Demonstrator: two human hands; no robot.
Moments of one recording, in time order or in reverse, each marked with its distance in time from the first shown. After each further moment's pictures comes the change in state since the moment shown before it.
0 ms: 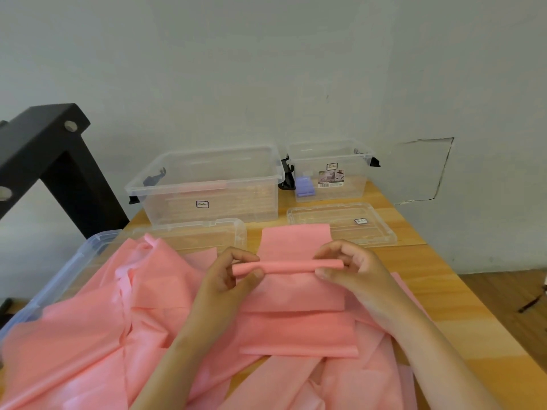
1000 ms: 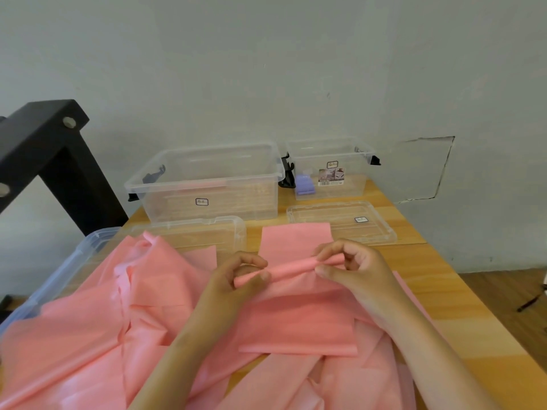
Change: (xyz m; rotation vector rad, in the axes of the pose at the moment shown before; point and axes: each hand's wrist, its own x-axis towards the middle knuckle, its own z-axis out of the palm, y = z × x) left_hand -0.003 0.001 0.002 -0.033 -0.050 -0.106; right_hand 0.000 -0.002 0.004 -0.016 0.060 -0.026
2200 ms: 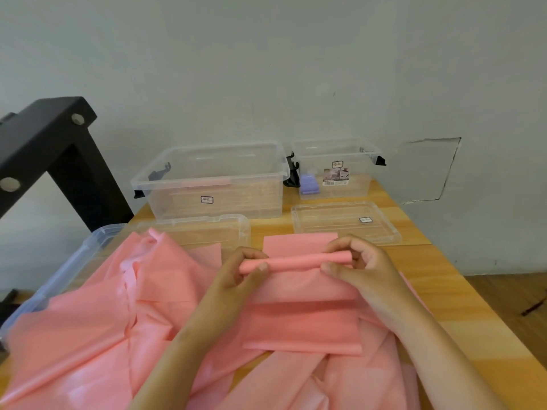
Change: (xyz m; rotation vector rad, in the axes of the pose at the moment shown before) left_hand -0.003 -0.002 -0.006 0.068 -0.042 0.064; right_hand 0.000 -0.001 -0.001 -0.009 0.004 -0.004
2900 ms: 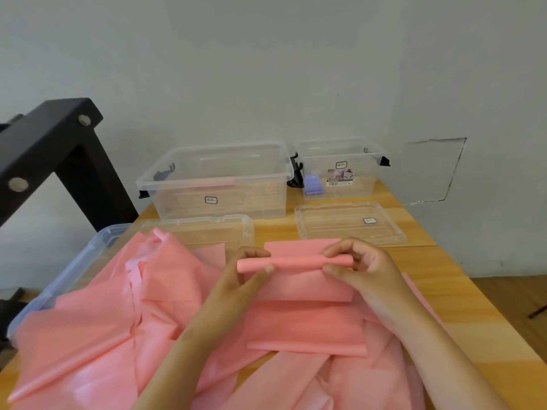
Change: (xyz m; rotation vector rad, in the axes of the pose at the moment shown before) left_hand 0.000 0.000 -0.001 -0.052 0.000 -0.041; right_hand -0.001 0.001 0.005 0.021 0.011 -0.012
